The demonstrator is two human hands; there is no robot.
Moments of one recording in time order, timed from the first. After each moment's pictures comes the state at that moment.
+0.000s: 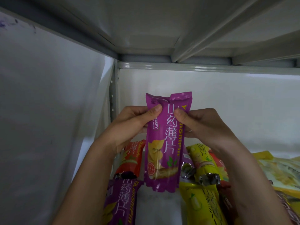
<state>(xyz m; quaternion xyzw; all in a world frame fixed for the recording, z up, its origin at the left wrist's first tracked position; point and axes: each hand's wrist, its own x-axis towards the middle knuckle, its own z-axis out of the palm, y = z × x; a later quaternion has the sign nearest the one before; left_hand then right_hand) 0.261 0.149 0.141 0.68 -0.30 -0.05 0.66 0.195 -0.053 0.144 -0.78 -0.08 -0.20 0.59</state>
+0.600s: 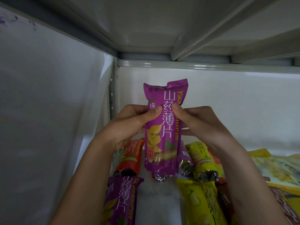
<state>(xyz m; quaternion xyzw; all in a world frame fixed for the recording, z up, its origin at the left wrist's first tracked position) 0.258 0.152 0.143 0.68 -0.31 -0.09 0.66 0.196 -0.046 0.144 -0.79 -0.07 -0.19 0.57</state>
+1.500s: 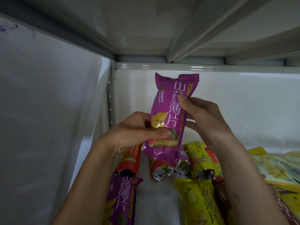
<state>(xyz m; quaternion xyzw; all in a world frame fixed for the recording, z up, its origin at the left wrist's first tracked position) 0.249 0.148 0.142 0.76 -0.36 -0.11 0.53 0.193 -0.050 0.152 -0.69 -0.07 -0.25 0.68</state>
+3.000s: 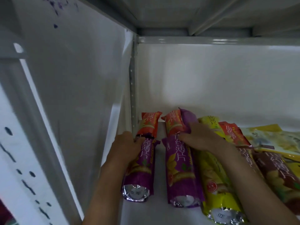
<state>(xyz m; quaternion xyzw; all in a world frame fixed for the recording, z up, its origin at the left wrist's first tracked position) 0.210 0.217 0.015 0.93 -0.03 0.03 0.36 0.170 -0.017 0.067 -0.97 0.03 -0.05 0.23</state>
